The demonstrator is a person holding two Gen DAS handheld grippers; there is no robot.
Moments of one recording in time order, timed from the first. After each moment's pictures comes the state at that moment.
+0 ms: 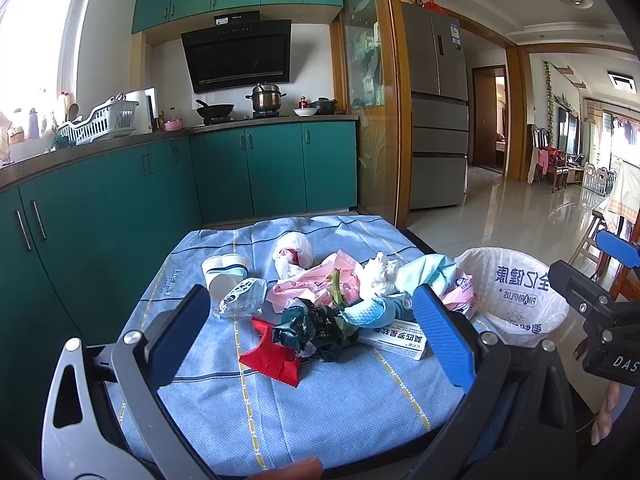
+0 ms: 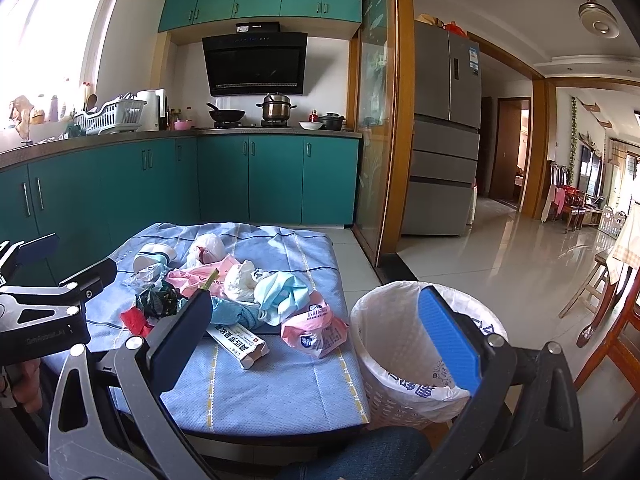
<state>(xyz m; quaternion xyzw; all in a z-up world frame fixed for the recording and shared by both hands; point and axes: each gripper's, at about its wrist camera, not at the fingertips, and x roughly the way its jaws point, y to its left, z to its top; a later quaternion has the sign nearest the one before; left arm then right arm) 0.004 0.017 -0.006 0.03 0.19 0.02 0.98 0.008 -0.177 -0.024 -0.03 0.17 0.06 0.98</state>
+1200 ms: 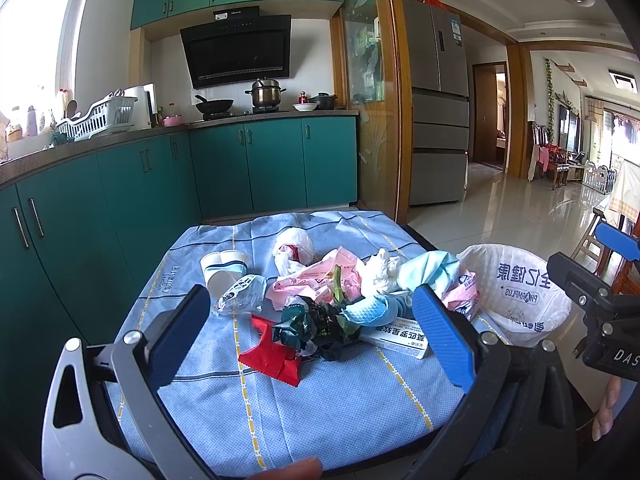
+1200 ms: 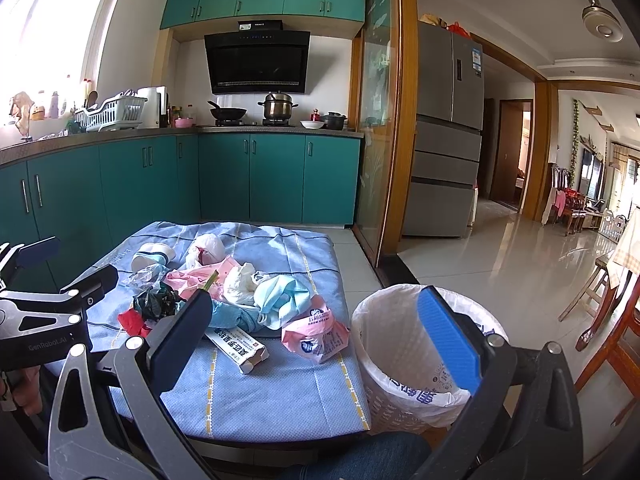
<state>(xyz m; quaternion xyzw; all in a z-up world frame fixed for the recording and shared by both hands) 0.011 0.020 -0.010 0.03 0.20 0.02 0.98 0.016 -0.172 -0.023 -0.04 0.17 0.06 0.98</state>
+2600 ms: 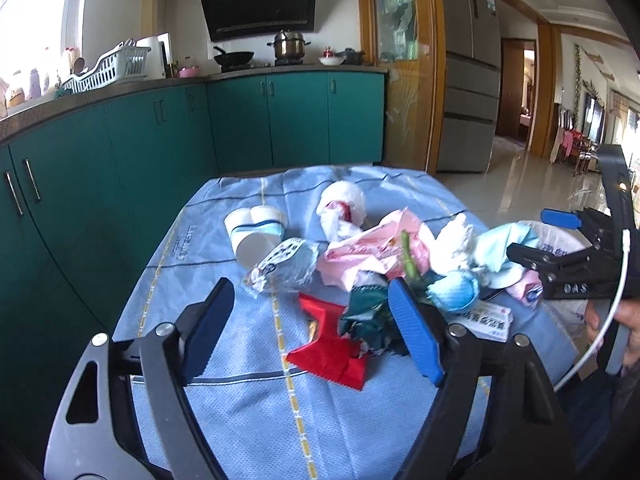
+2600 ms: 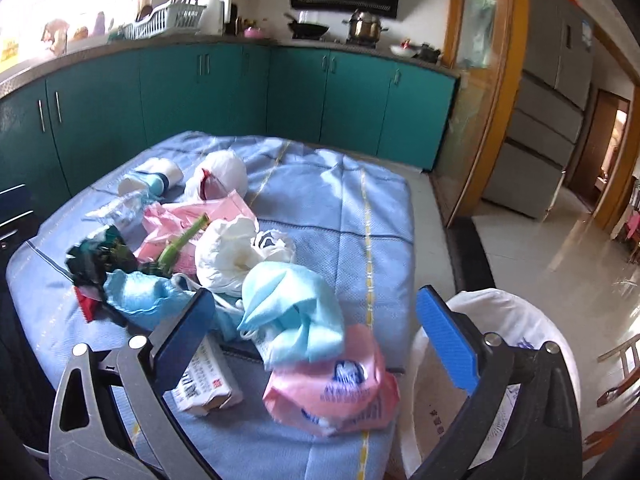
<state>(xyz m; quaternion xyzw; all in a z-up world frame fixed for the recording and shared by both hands) 0.078 0.079 -0.048 0.01 0.28 0.06 0.96 0.197 -0.143 -0.091 -0.12 0.31 0.22 0.92</state>
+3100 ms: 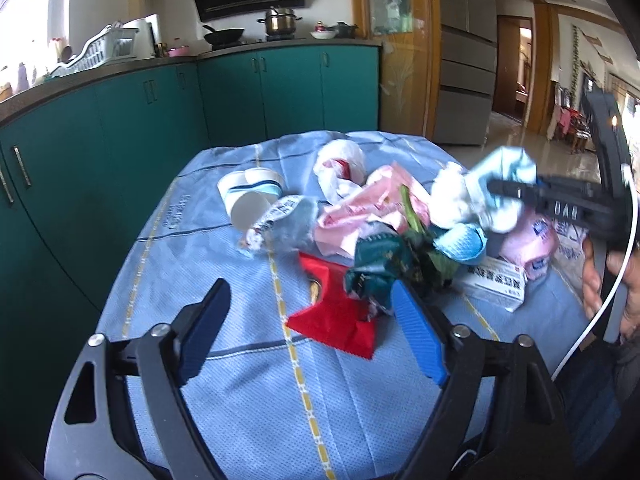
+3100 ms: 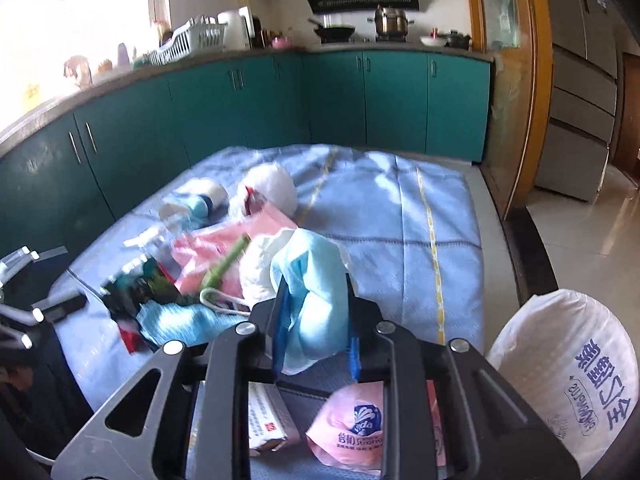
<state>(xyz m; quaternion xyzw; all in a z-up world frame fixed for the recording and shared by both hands) 0.077 0.079 -0.074 0.02 0.32 0.04 0.95 0.210 -0.133 -0.094 -0.04 0.30 0.30 0.90</state>
